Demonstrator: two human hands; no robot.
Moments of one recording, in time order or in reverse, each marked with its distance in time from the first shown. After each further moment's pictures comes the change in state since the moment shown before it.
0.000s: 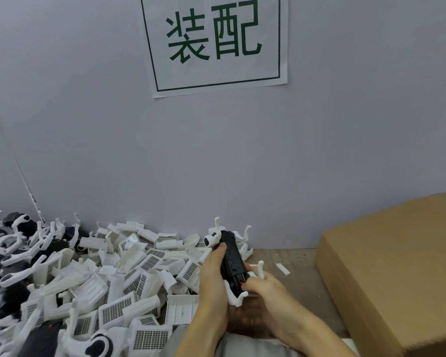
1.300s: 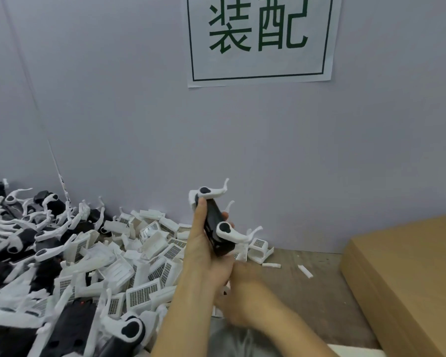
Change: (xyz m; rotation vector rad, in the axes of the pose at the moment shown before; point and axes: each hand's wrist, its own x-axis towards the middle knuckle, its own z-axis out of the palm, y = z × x) left_hand -0.006 0.084 -0.011 -0.487 -0.116 -0.035; right_hand 0.038 0.010 0.062 -1.177 0.058 -0.377
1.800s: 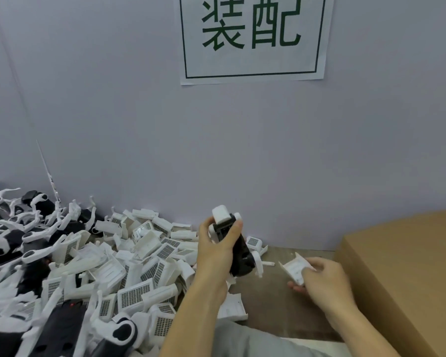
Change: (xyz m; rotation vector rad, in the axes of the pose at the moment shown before) left_hand 0.013 -0.034 -0.021 0.670 0.118 0.181; right_hand -0.031 0.087 -0.060 0.573 0.533 0.589
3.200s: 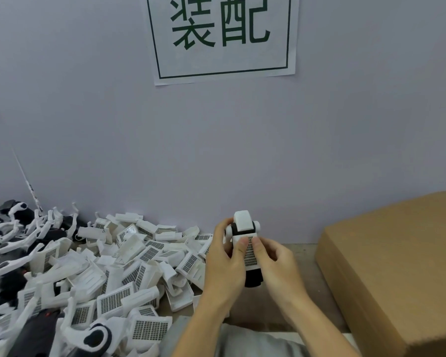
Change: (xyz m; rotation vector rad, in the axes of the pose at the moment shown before) left_hand -0.014 -0.039 0.027 0.354 -0.193 0.359; right_hand -0.014 -0.012 0.032 0.282 -0.213 -0.258
